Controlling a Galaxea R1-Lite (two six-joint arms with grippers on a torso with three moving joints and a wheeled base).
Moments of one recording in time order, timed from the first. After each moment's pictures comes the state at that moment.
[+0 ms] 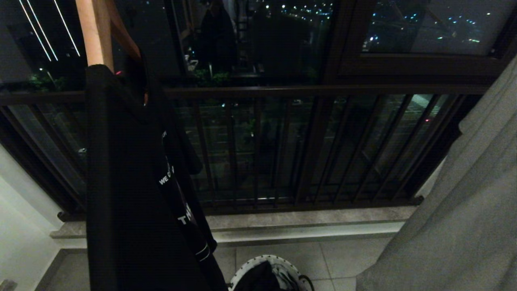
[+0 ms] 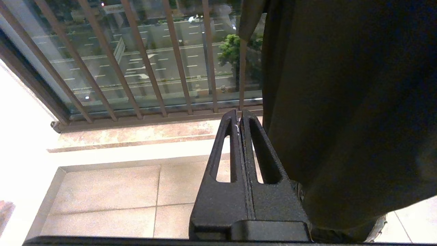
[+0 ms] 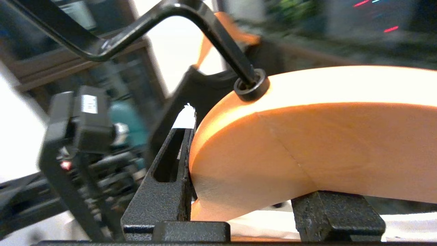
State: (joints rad) left arm 0.00 0.00 0.00 -0.01 -0.03 0.04; right arm 0.60 1.01 -1.43 0.25 0.48 0.13
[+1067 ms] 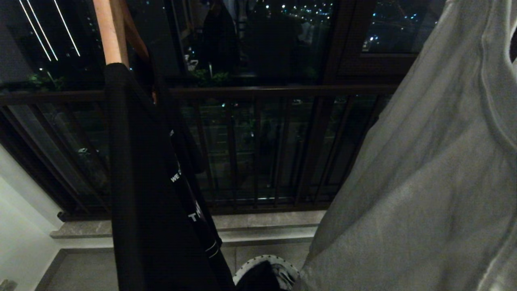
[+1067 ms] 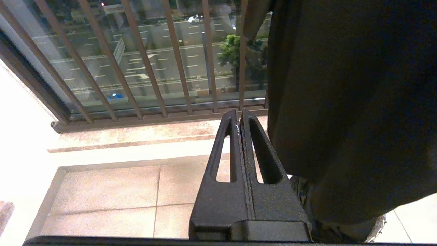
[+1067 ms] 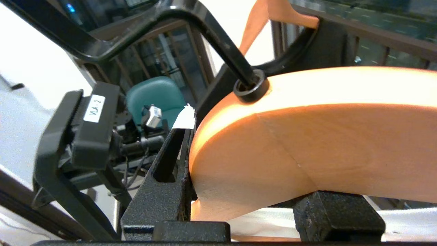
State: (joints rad) left arm 0.00 0.00 0.00 -0.01 -0.03 0.04; right arm 0.60 1.19 -1.53 0.25 0.69 0.14
